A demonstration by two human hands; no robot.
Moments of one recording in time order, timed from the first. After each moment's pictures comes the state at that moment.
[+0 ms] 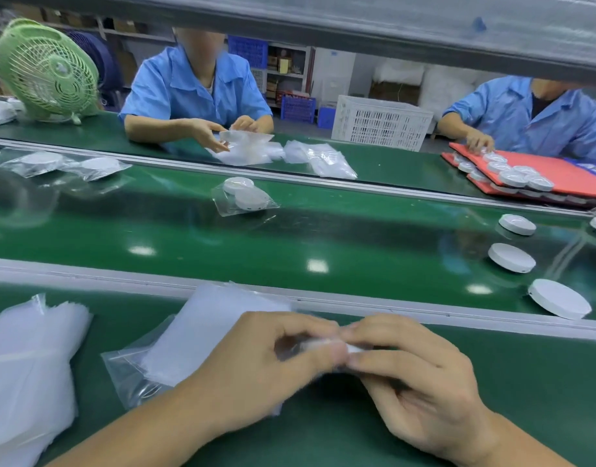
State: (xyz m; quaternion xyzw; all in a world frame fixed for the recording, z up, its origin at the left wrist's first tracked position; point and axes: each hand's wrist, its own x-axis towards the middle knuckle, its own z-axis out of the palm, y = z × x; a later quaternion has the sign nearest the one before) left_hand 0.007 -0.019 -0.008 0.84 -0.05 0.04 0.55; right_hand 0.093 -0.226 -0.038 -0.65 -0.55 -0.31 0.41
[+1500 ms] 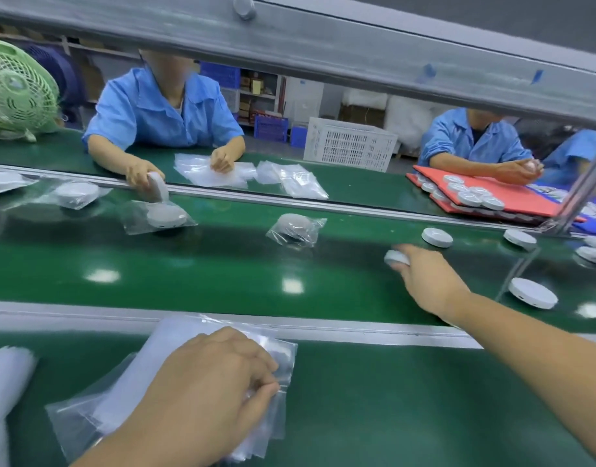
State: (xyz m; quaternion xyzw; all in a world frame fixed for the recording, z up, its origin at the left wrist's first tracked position) left_hand 0.020 0.004 -0.025 0.97 -0.09 0.16 0.18; right_hand 0.276 -0.281 0.008 -0.97 -0.17 -0.10 0.14
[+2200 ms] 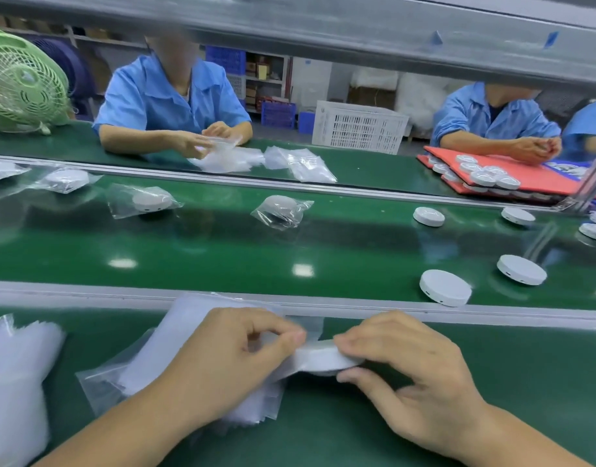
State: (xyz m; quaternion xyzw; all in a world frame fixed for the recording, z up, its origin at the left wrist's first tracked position) left_hand 0.016 -0.003 -0.013 0.88 -0.05 0.13 0.46; right_hand 0.091 -0.245 -0.026 -0.71 -0.53 -0.29 0.37
